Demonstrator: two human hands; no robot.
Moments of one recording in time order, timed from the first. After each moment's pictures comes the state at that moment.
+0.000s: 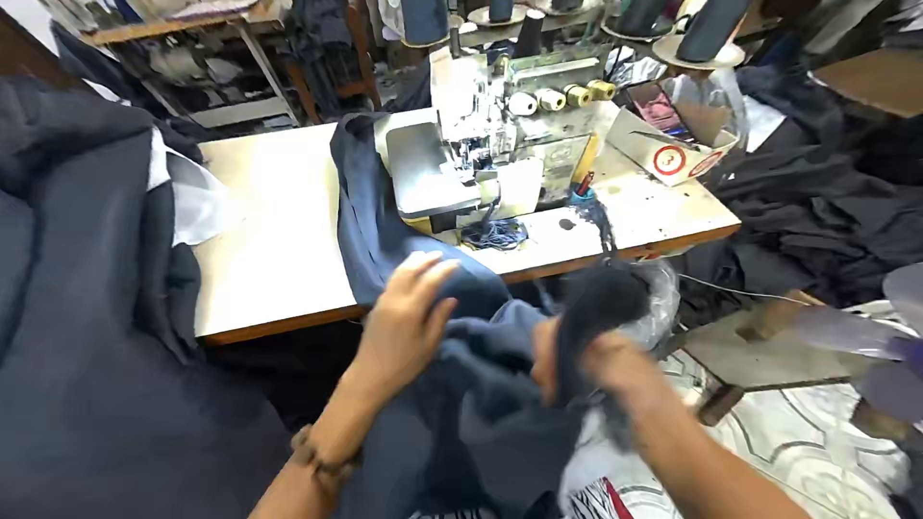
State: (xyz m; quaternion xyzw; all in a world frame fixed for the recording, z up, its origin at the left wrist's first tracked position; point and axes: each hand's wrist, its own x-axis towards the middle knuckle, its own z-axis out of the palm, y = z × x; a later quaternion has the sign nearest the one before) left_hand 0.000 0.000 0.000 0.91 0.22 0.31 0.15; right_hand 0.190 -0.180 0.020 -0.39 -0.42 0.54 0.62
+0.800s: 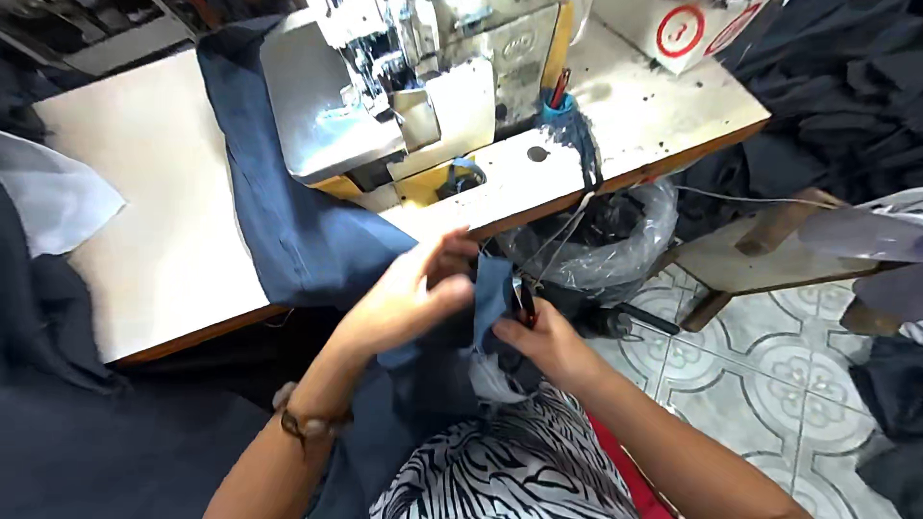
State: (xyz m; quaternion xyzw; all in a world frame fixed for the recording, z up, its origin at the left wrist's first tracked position) left_hand 0.074 0.007 -0.011 0.85 0.16 0.10 0.50; right_hand 0.202 -0.161 -0.067 -0.48 -0.33 0.50 0.64
